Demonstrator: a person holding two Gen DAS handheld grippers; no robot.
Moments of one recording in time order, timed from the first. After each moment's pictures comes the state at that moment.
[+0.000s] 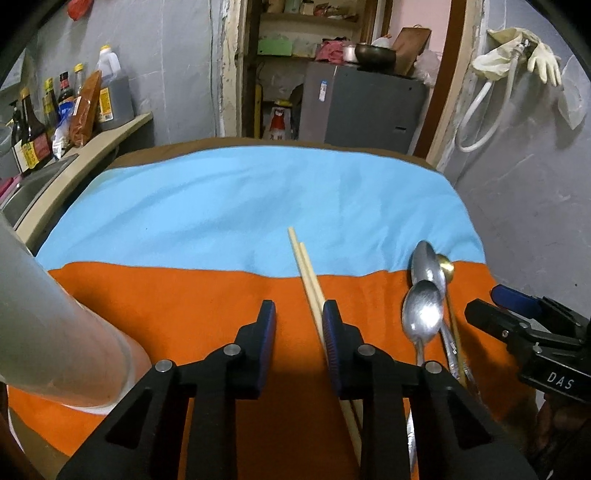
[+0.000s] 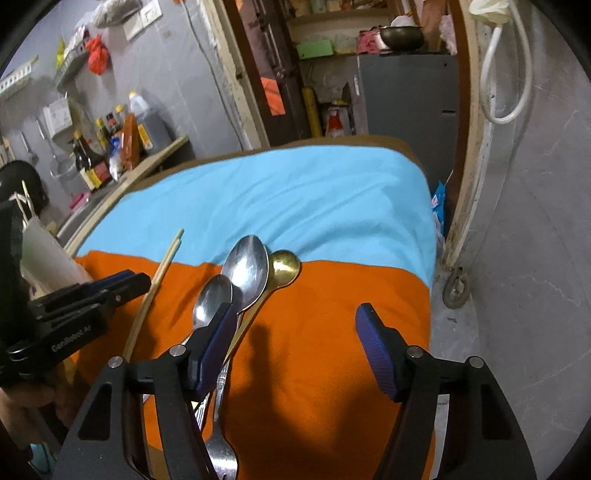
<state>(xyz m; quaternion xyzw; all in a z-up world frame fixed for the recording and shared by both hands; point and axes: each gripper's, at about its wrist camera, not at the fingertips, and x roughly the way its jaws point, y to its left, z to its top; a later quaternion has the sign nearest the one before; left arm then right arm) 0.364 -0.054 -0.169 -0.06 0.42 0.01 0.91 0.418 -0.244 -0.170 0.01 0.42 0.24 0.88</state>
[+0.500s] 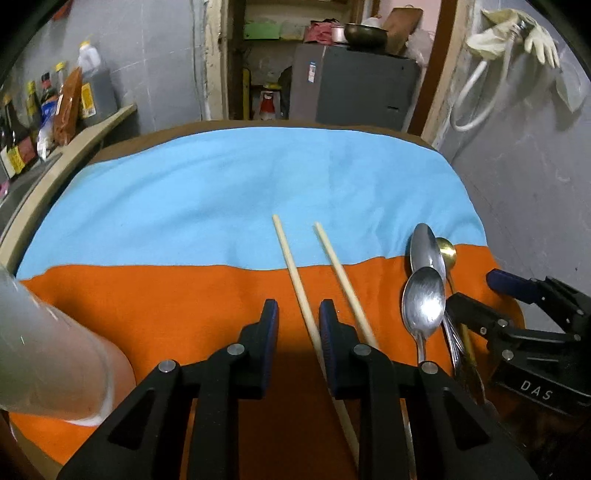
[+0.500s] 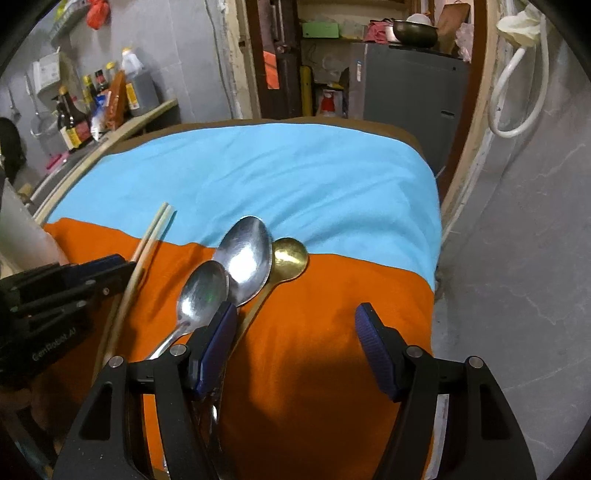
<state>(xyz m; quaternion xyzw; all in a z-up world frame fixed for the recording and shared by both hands) 0.377 -0.061 -0.179 -0.05 0.45 -0.01 0.89 0.427 -0.220 -0.174 -0.07 0.45 0.19 0.87</state>
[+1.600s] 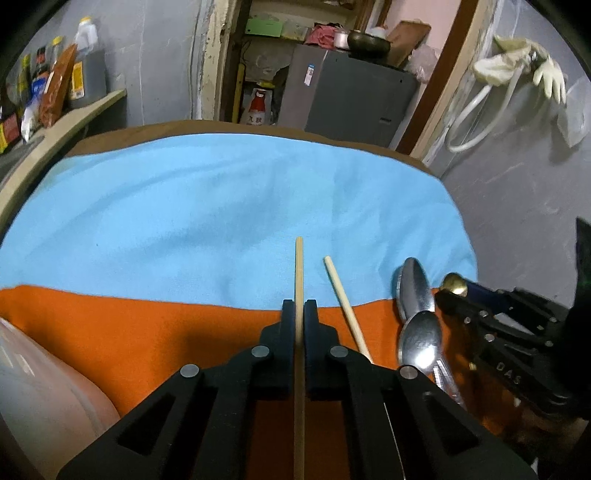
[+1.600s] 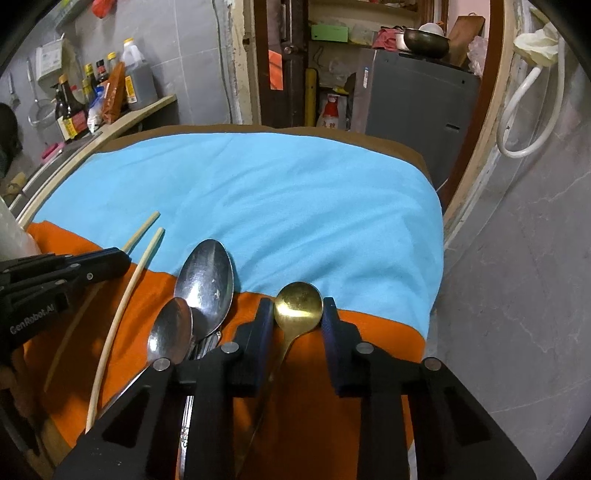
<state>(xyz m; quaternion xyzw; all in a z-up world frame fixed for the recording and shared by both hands) 0.403 -0.035 -0.176 -0.12 0.44 -0.04 0.89 0.454 -0.211 -0.174 -0.10 0.43 0.21 0.87</state>
